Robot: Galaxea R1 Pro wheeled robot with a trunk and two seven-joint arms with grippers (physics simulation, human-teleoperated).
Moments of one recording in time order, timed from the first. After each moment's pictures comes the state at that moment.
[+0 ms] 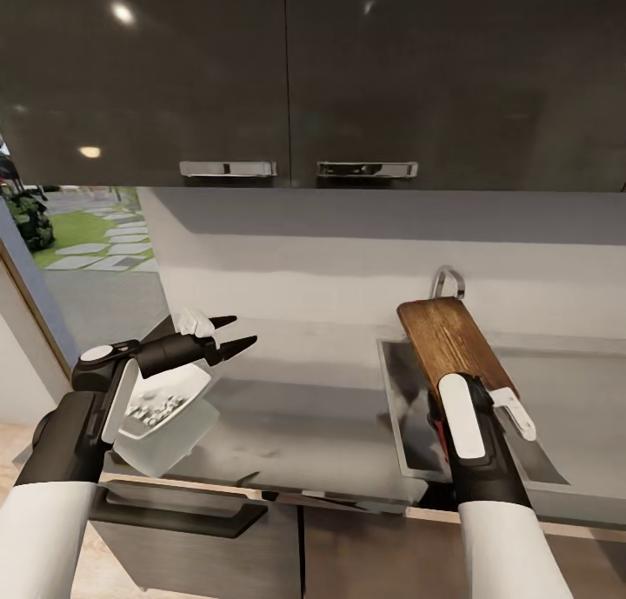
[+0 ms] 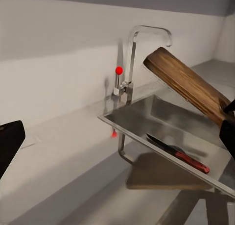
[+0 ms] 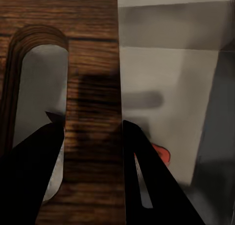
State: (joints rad) left arm -0.71 0.17 0.07 -1.36 0.11 0.49 -1.04; right arm -0.65 0.14 -0.17 -1.33 -0.73 0.16 -1.25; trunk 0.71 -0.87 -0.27
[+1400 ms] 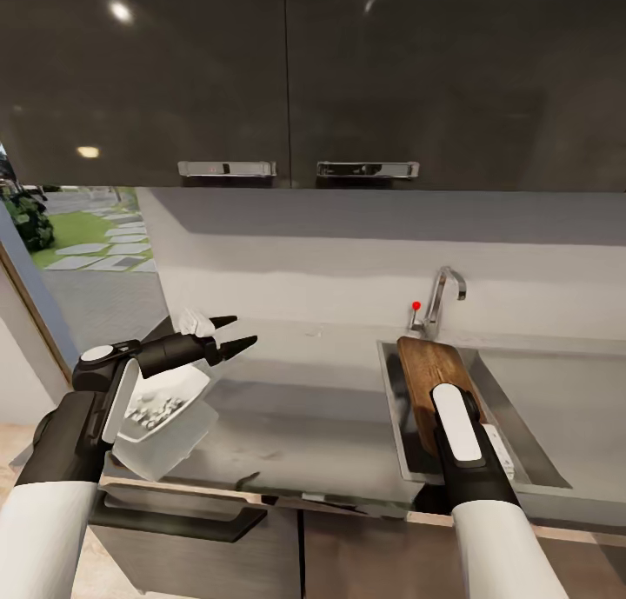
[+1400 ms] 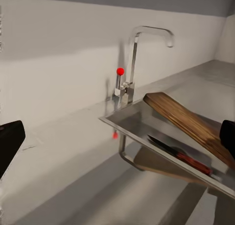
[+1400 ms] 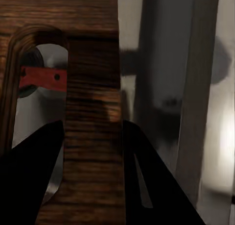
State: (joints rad) left arm -0.71 0.17 0.07 -1.36 0.11 0.49 -1.04; right arm -0.65 0.14 -0.17 -1.18 -0.96 0.04 -1.43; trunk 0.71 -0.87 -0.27
